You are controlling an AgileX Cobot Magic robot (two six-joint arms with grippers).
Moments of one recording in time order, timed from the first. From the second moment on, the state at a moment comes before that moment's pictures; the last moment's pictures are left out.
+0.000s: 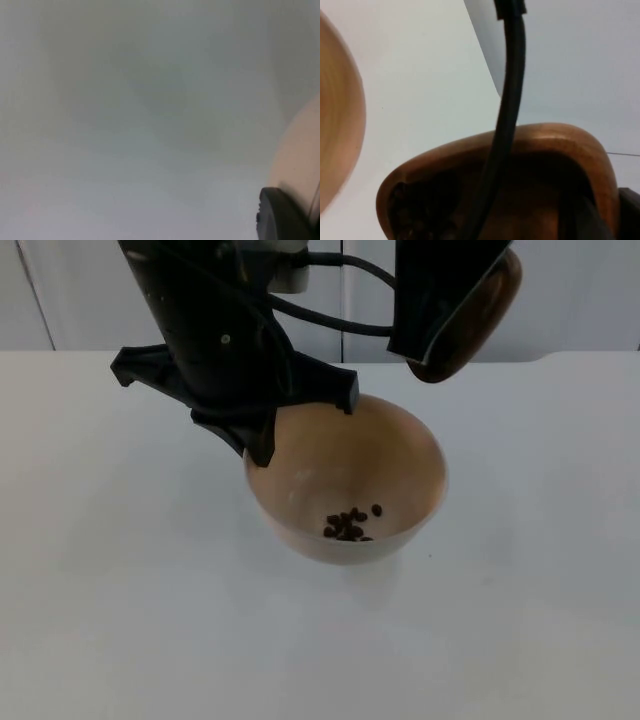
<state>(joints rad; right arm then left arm) 1.04 1.89 -1.57 -1.08 1.23 0.28 -0.55 1.88 -1.33 0.02 0.82 -0.28</state>
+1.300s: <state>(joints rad) 0.88 1.83 -1.57 -0.67 1.15 0.39 -0.55 1.88 -1.33 0.02 0.83 -0.26</state>
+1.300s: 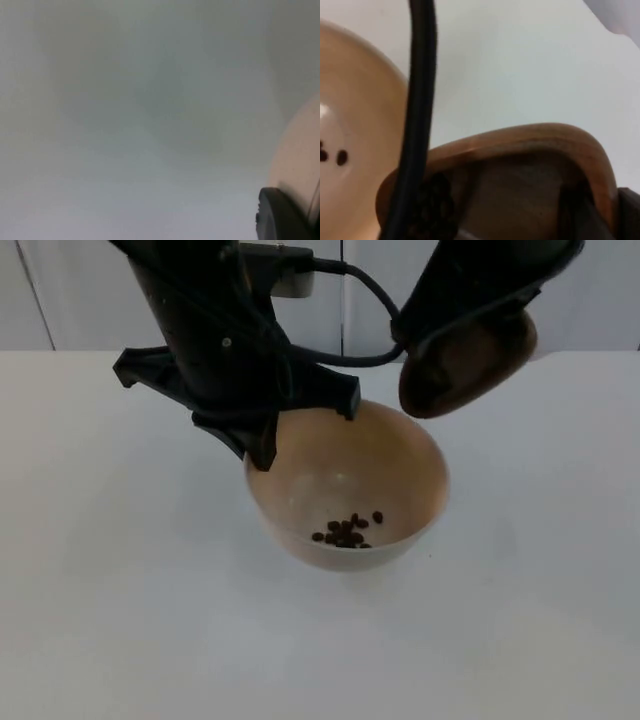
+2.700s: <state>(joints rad) 0.40 1.65 -1.49 0.05 1.01 -0.05 -0.55 1.88 -1.33 0.02 0.91 -0.25</state>
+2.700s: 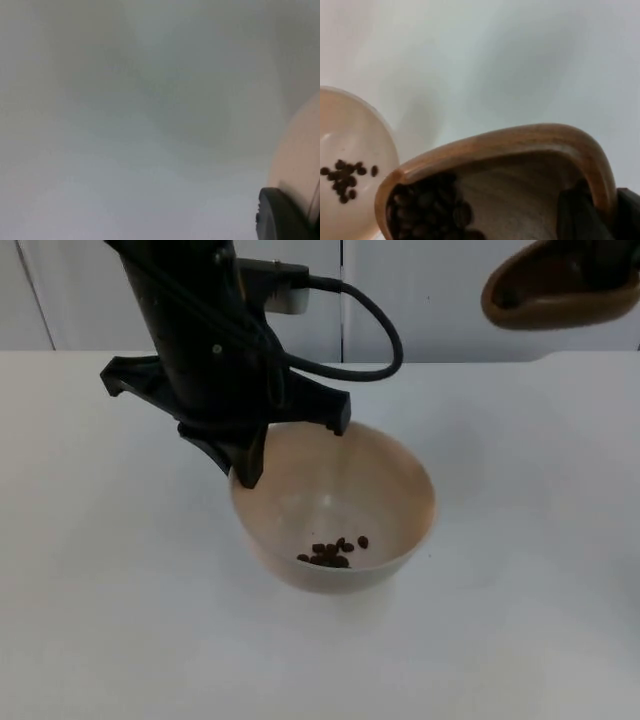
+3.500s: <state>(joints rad) 0.25 1.65 -1.12 0.08 0.69 -0.06 -0.44 1.88 -1.26 -0.07 0.75 -0.15</state>
